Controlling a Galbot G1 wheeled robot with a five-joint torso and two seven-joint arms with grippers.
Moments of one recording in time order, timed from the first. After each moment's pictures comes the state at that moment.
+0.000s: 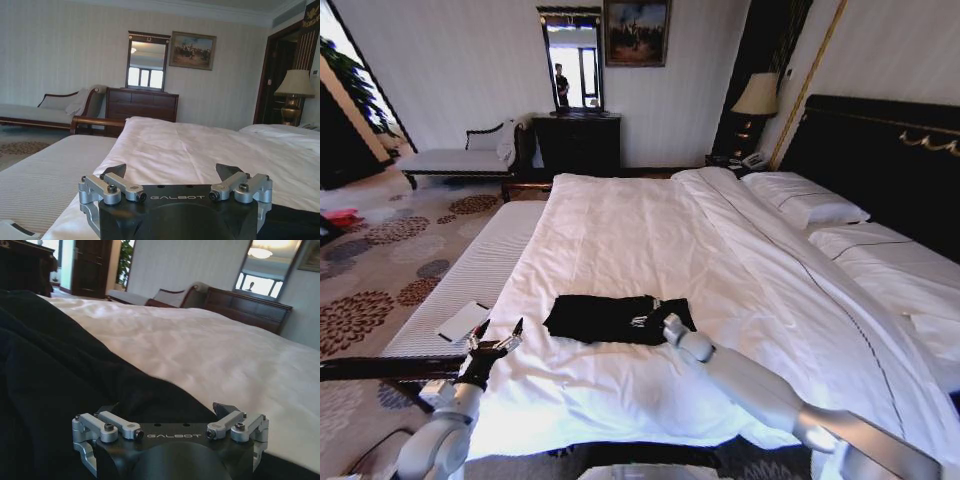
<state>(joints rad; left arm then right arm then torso) 1.73 -0.98 -0.71 -2.02 -0.70 -0.19 -0.04 -0.71 0.93 -0.38 1.42 0.46 0.07 0.04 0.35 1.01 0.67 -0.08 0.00</state>
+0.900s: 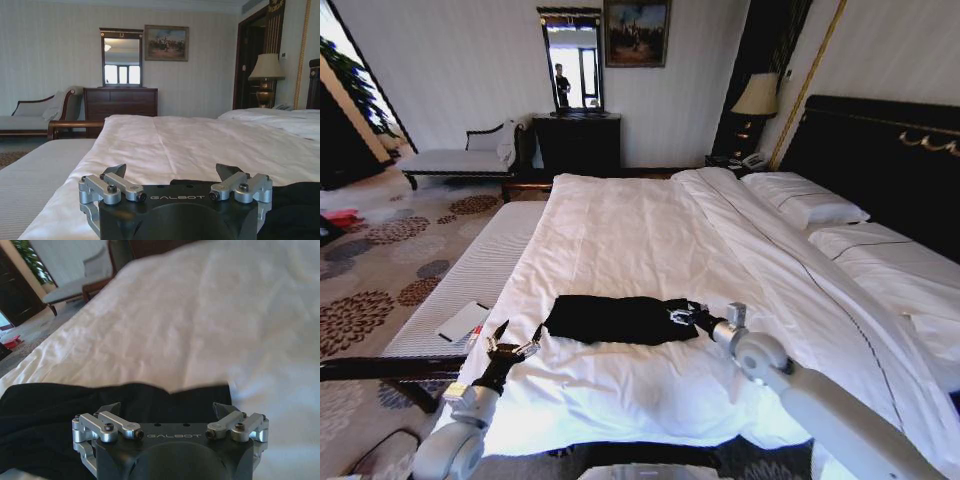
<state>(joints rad) 1.77 -0.99 -0.65 -2.08 -0.55 -0.17 -0.06 -1.08 0.70 0.18 1.94 1.26 -0.46 0.22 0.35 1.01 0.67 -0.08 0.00</state>
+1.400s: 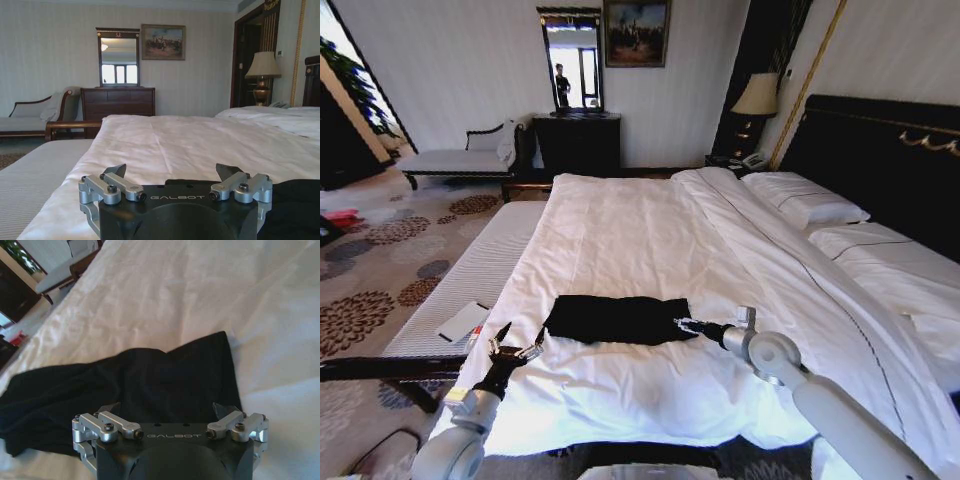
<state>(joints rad) 1.79 -0.99 -0.64 -2.12 -0.52 -0.15 -0.07 -1.12 0.77 0.22 1.89 1.33 -0.57 0.21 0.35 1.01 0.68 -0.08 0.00</state>
